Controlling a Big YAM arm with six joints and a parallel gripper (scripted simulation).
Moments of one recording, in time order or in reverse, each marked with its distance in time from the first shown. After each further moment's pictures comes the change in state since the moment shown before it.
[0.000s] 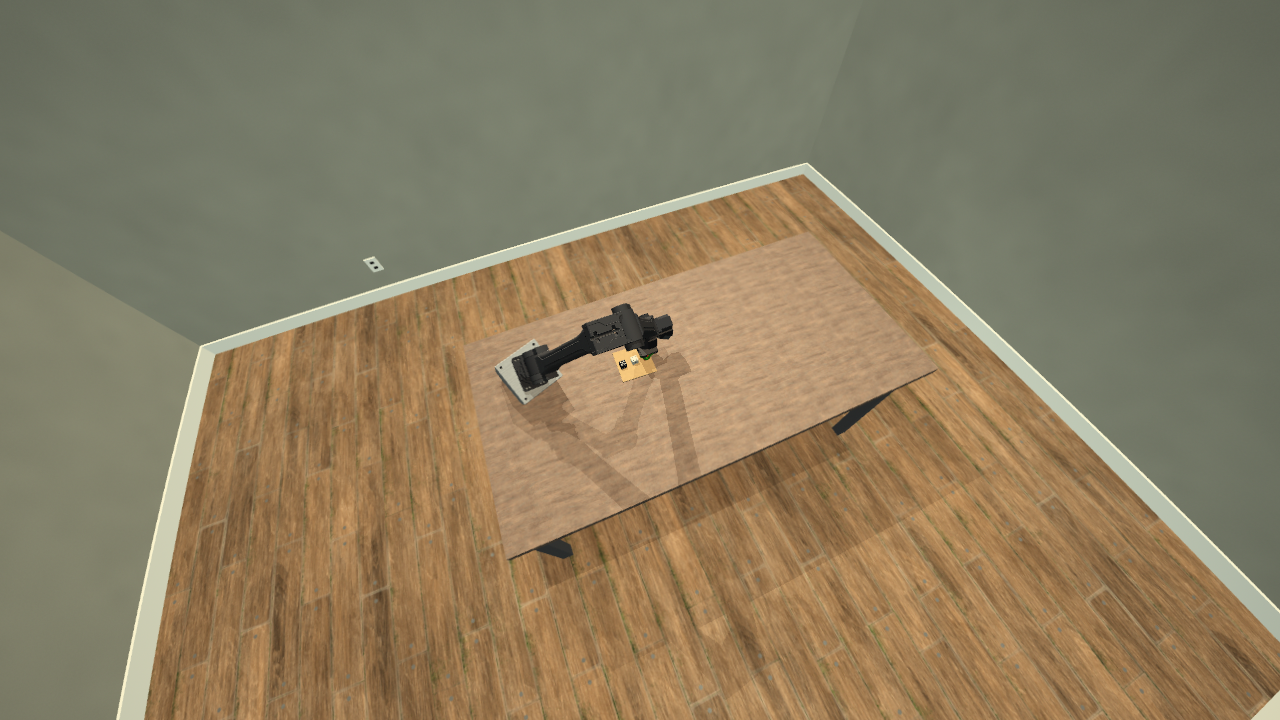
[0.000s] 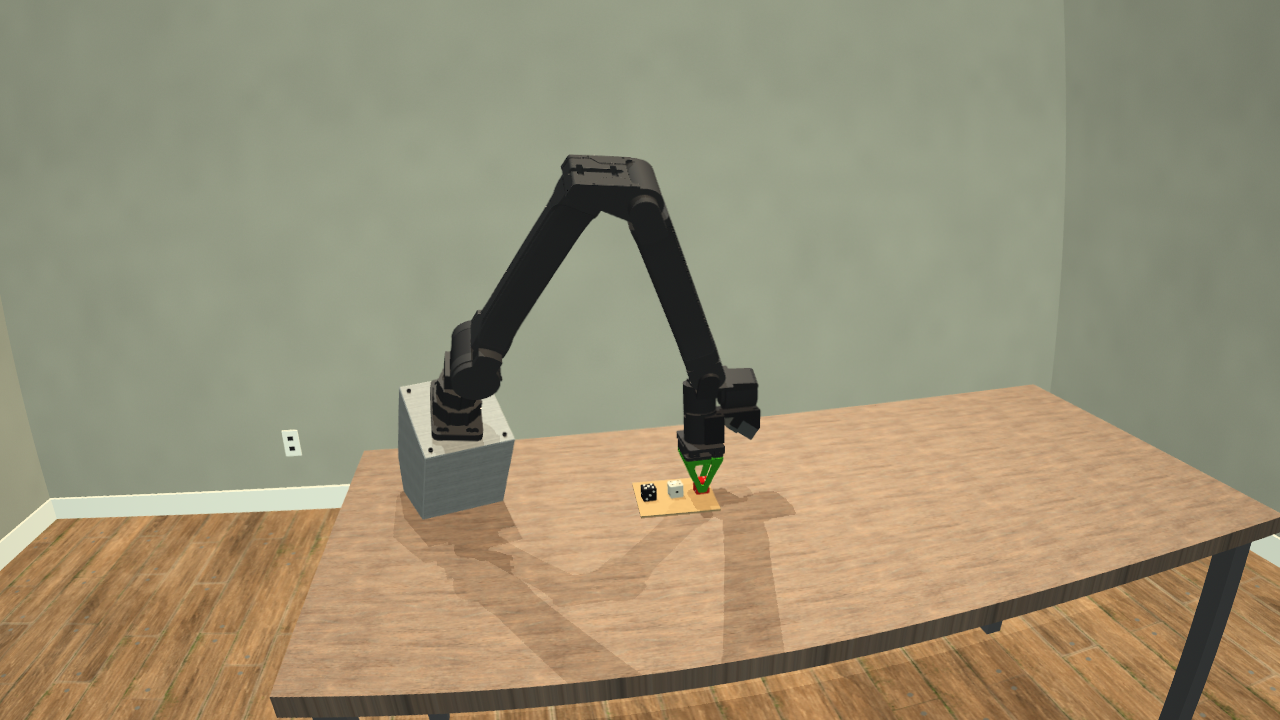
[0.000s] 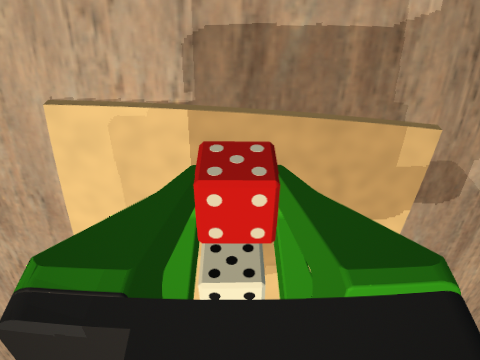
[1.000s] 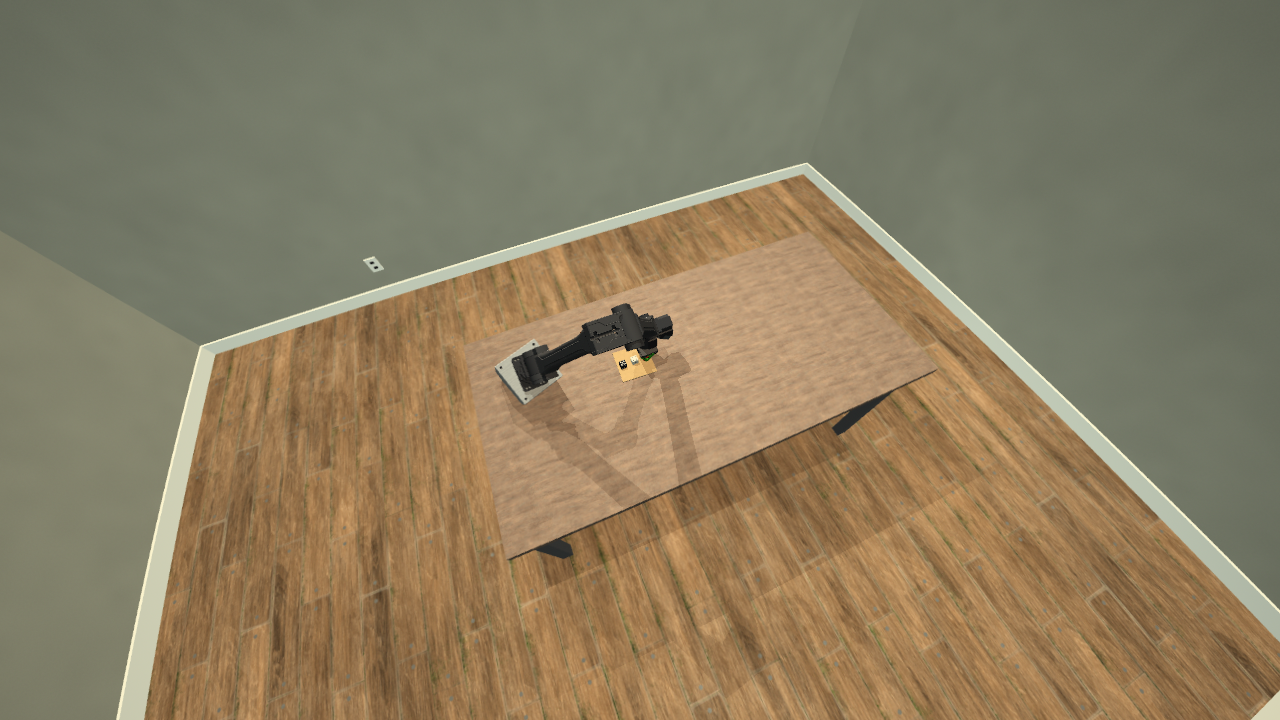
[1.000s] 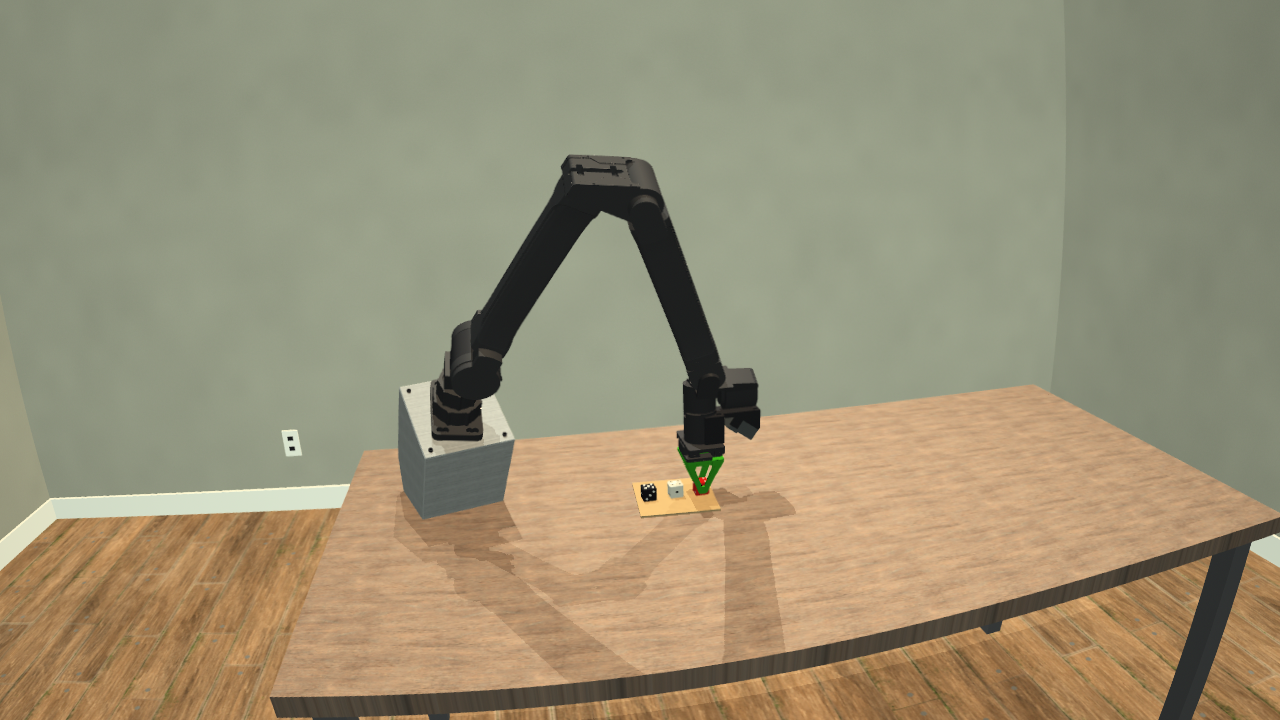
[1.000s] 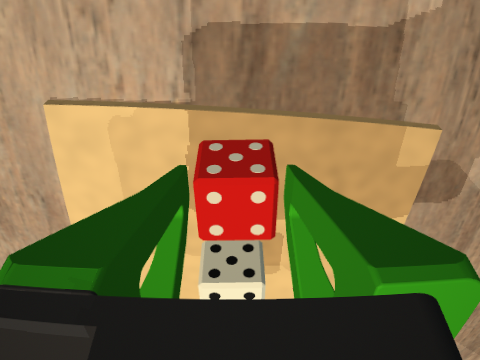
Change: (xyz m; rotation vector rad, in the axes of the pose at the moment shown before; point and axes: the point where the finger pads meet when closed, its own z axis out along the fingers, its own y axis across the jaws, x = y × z) arm 0.000 0.000 0.000 0.000 0.000 0.000
